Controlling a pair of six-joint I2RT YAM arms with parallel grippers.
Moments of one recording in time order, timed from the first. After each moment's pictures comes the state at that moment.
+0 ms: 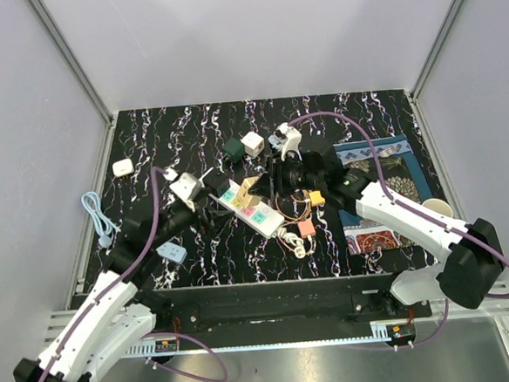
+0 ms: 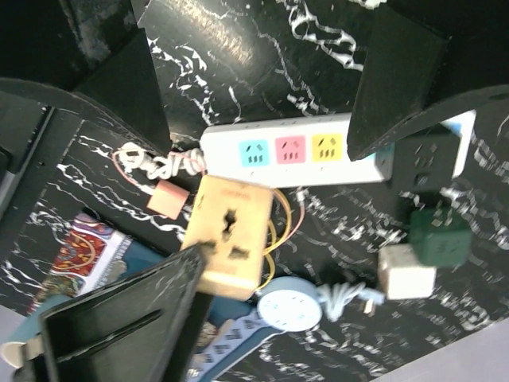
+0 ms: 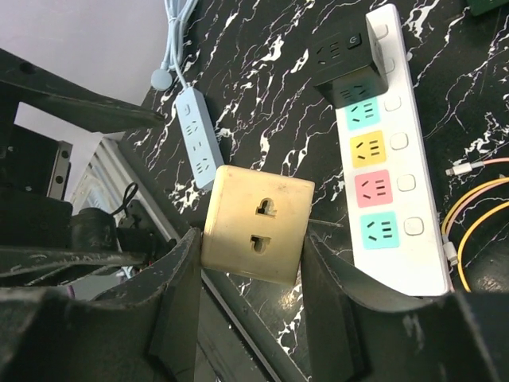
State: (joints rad) left arm -0.46 0.64 0.57 -0.10 0.39 -0.03; right arm 0.73 1.35 1.09 -0.15 -0.30 0.52
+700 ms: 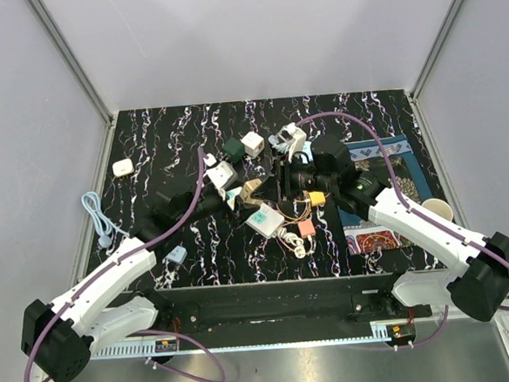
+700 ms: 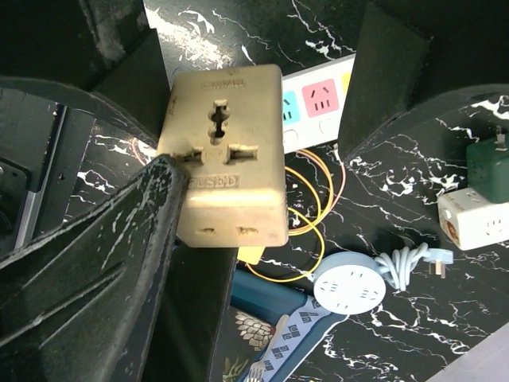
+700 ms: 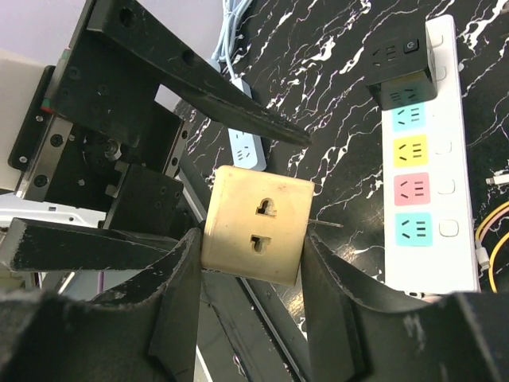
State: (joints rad) left arm -0.63 0.97 0.72 0.03 0.43 0.07; right arm 0.71 1.25 1.07 -0.16 -0.43 0.51
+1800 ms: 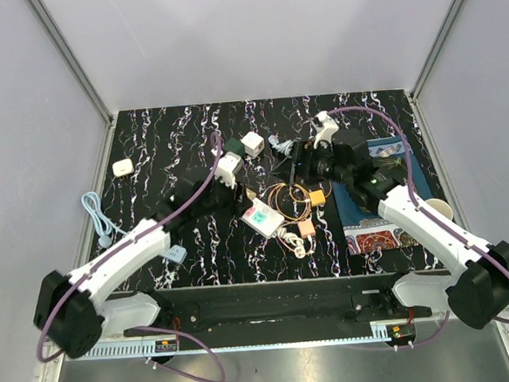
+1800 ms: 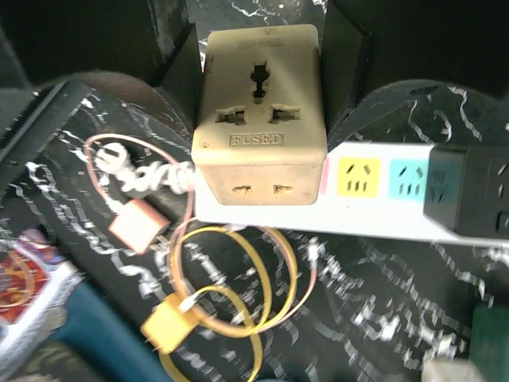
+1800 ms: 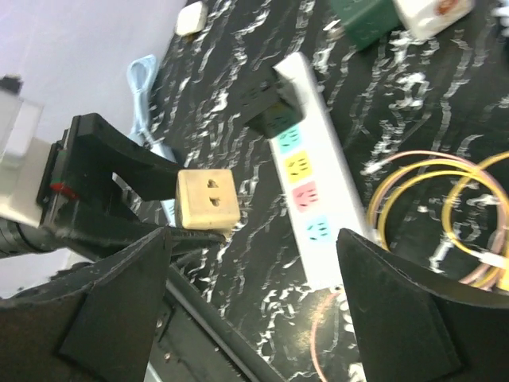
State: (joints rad) left arm -0.66 1.13 0.80 -0.14 0.18 -0.13; right arm 0.55 1.22 1.02 -0.15 -0.32 0.58
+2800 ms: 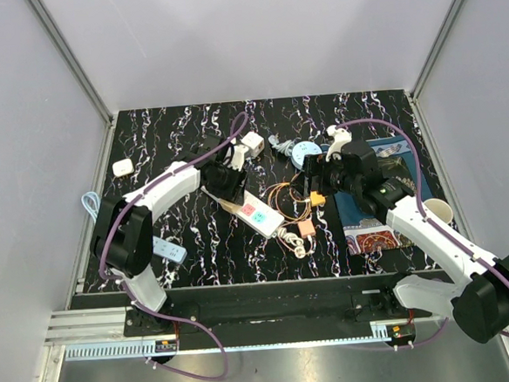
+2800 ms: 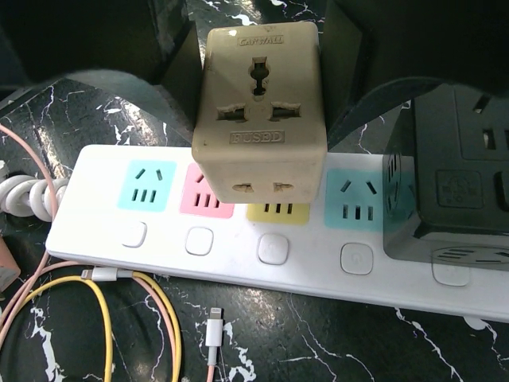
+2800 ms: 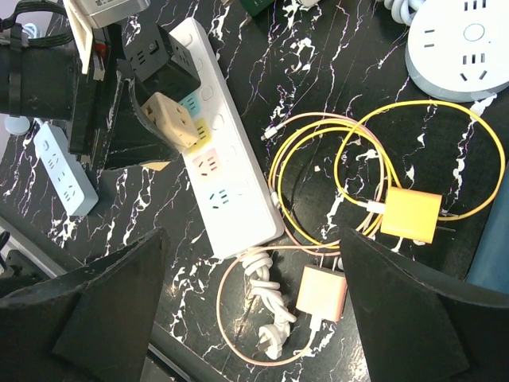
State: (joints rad) left arm -0.49 1.74 1.27 -0.63 0.25 0.00; right arm 0.47 1.13 0.89 -0.26 -0.19 0.39
